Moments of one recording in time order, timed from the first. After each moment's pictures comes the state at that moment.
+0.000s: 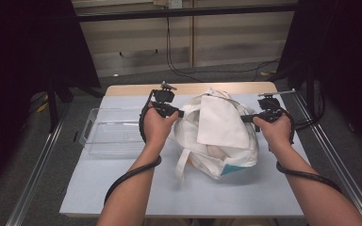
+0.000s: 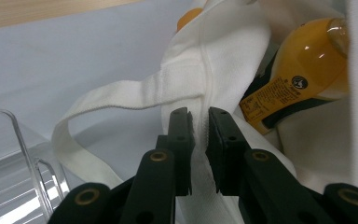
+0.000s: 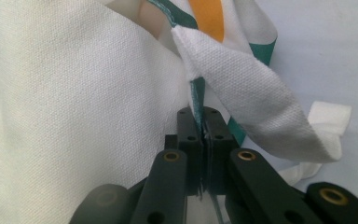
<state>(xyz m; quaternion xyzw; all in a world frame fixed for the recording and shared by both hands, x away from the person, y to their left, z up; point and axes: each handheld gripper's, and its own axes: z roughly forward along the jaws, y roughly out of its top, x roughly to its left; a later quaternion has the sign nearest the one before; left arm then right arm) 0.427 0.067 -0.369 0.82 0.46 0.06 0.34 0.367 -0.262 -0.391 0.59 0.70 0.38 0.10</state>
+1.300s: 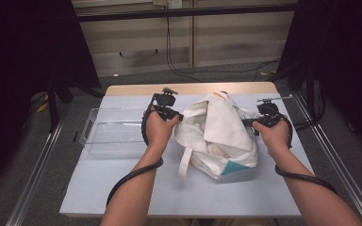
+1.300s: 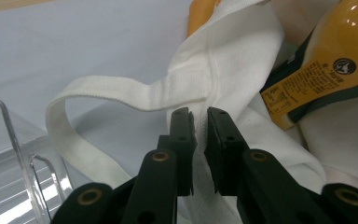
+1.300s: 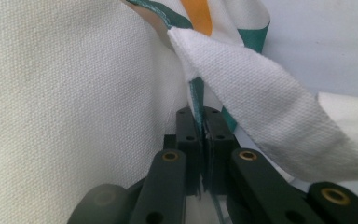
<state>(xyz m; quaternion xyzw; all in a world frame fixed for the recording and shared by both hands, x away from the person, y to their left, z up) 0.431 0.064 -0.387 0.82 0.46 0.07 0.33 0.370 -0.267 -0.415 0.59 0.71 0.37 0.10</state>
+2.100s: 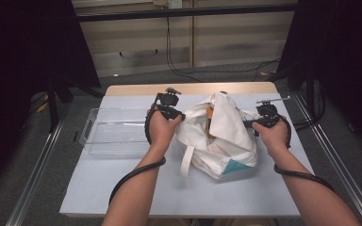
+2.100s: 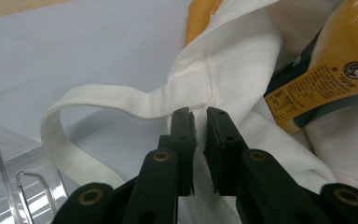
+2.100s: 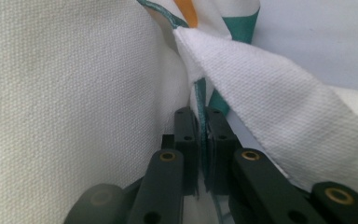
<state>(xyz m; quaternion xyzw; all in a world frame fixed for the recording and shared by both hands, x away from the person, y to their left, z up) 0.436 0.056 -0.393 0.83 0.46 0.07 0.32 0.378 -0.272 -0.432 0.60 0.71 0.36 0.10</state>
